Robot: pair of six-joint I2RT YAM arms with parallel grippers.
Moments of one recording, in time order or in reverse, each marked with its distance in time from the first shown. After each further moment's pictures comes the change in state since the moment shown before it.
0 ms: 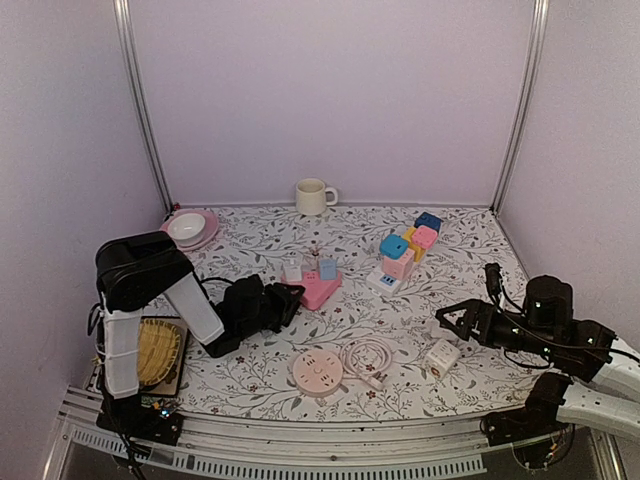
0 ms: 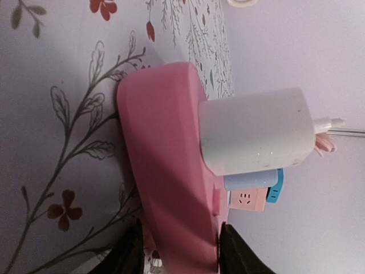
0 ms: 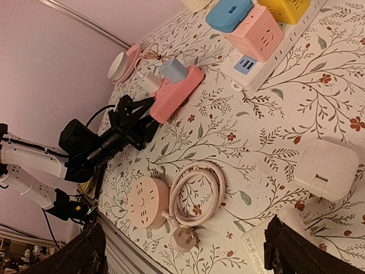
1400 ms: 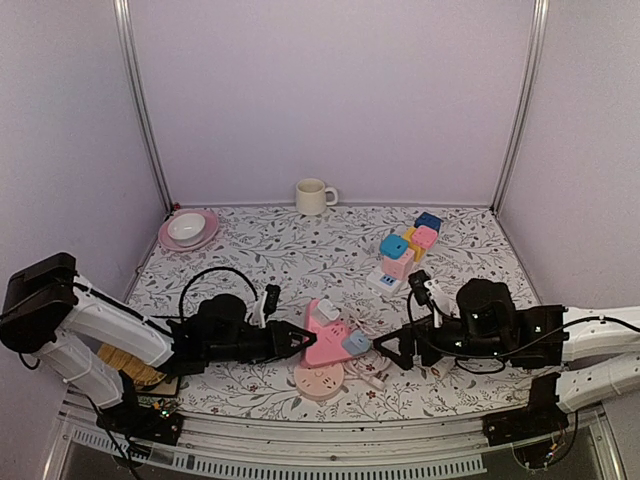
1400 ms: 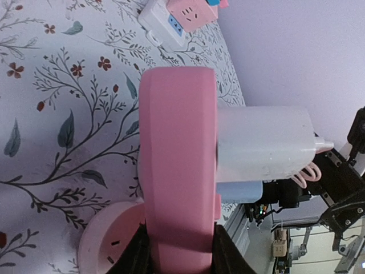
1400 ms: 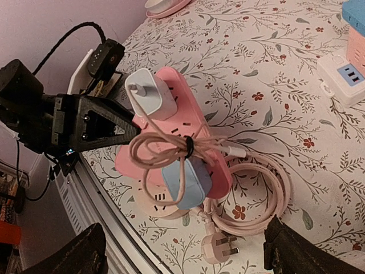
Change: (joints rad) left arm -0.265 -0.567 -0.218 -0.414 0.198 0.433; right arm 0.380 0.514 0.165 0.261 0.169 -0.198
